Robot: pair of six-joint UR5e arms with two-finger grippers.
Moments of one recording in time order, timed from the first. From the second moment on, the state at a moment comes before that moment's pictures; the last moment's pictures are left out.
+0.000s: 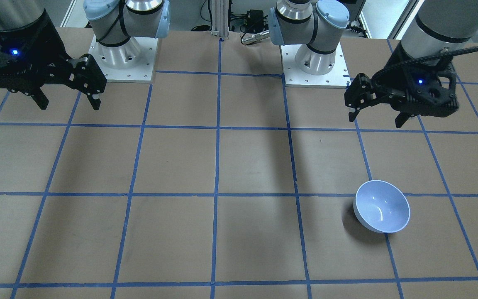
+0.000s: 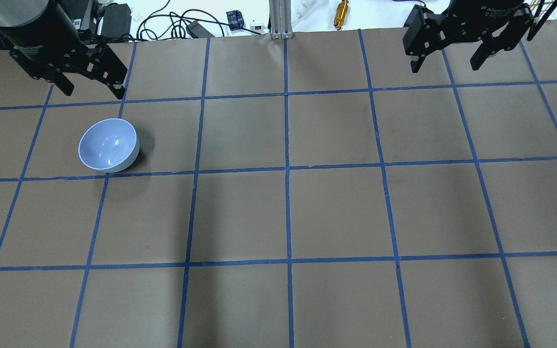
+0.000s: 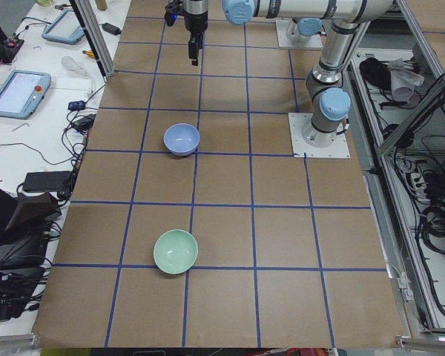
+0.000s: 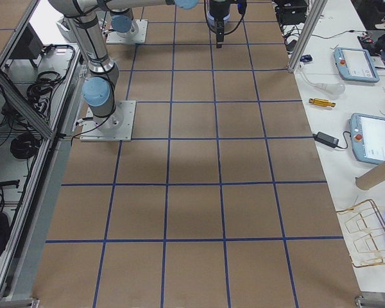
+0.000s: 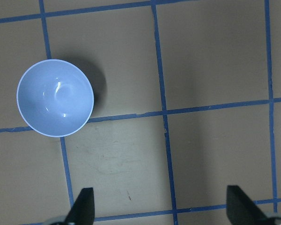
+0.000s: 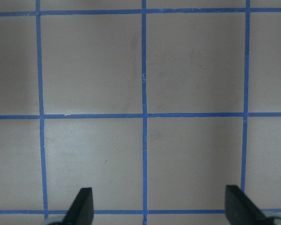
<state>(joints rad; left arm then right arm) -1.40 -1.63 -1.45 -1.62 1.57 0.35 1.54 -1.53 1.41 -1.53 -1.56 -0.03</state>
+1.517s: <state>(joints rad) -0.66 -2.07 -1.38 -1.18 1.67 2.29 1.54 -1.52 1.41 -1.53 -1.56 -0.04</state>
